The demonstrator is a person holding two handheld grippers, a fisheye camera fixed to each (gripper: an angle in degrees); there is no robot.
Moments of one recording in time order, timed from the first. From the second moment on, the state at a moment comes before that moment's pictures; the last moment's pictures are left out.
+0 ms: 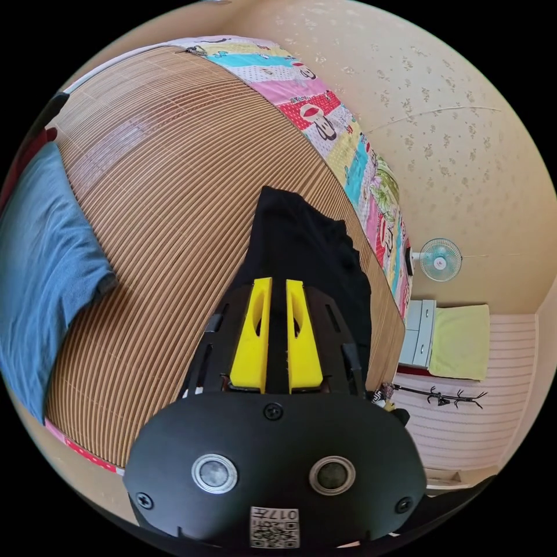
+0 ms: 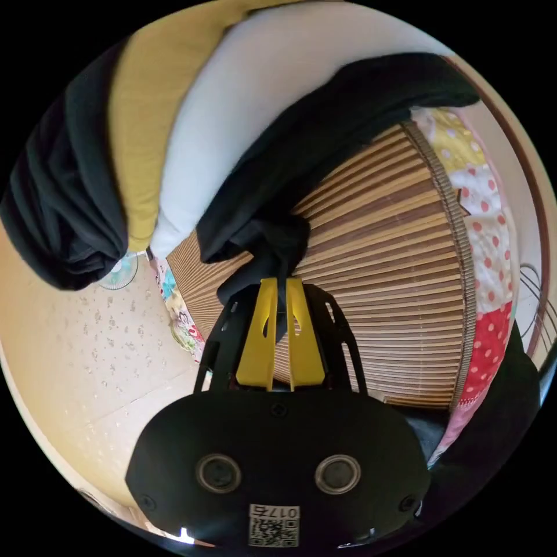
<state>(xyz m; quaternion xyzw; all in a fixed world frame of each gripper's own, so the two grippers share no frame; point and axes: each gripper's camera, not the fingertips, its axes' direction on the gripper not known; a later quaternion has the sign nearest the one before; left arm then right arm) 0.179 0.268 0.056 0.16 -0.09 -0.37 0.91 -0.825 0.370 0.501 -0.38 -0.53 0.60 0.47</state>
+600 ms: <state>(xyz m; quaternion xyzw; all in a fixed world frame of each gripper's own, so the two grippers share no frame) 0.156 0.319 0.023 0.21 -0.01 -0.34 0.92 -1.030 0.160 0.045 0.04 -0.76 -0.16 0.62</state>
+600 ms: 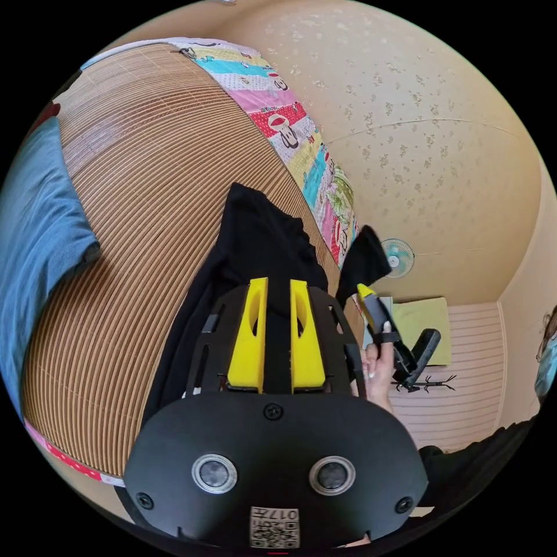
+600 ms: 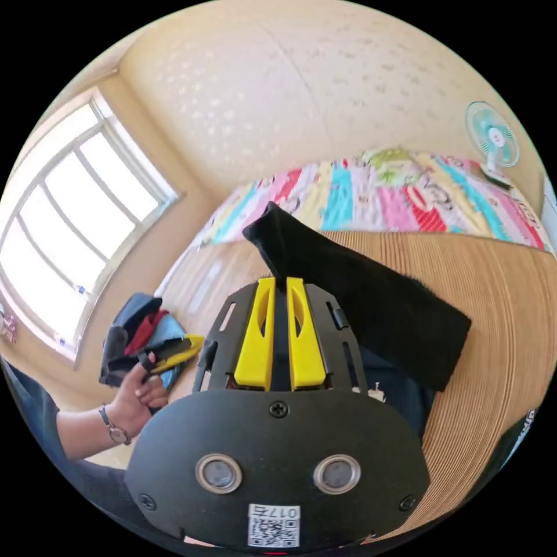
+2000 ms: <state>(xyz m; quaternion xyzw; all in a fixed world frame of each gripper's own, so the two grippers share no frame) 0.075 0.266 0.078 0.15 -0.15 -0.19 0.96 -1.049 0.149 0.114 -0.01 -0.62 0.00 0.78</state>
